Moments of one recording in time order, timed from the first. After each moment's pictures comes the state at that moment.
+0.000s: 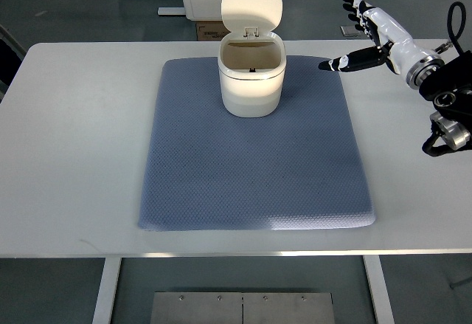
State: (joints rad) left arm -0.04 0.00 -0.06 -0.23 -0.08 0.13 -0.25; right arm 1.28 -0.64 -0.10 1.32 -0.32 -0.47 0.20
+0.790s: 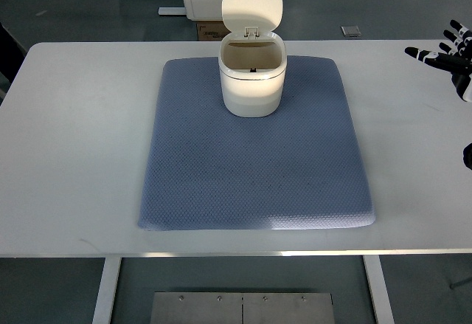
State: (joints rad) left arm -0.04 0.00 -0.06 -0.23 -0.08 0.13 -0.25; right arm 0.87 -0.71 0.43 1.22 -0.01 -0.43 0.22
